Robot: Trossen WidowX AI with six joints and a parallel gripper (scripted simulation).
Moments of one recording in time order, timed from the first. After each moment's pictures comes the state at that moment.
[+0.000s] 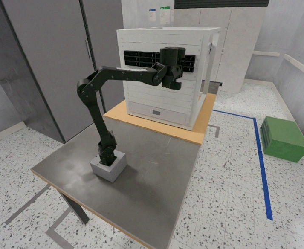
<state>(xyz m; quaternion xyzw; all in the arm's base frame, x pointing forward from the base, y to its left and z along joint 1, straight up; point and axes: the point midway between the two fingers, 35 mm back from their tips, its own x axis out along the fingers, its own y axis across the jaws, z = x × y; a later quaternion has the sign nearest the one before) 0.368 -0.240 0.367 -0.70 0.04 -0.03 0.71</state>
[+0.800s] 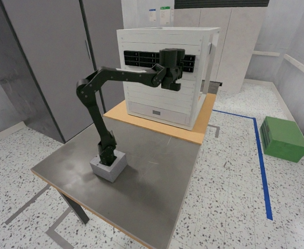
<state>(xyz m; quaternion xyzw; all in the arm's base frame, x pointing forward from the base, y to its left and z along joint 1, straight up) 0.365 -0.238 0.361 -0.70 0.04 -0.03 0.71</state>
